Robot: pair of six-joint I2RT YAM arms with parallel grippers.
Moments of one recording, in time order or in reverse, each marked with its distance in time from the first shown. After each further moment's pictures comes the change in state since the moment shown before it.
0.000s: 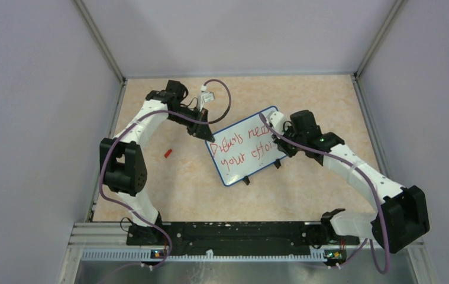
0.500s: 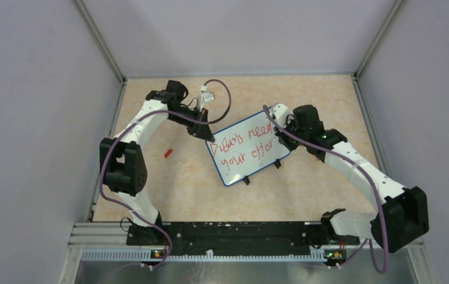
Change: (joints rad) left arm 0.000 0.000 0.000 0.000 0.000 0.001; right arm -0.025 0.004 0.043 0.024 0.019 0.034
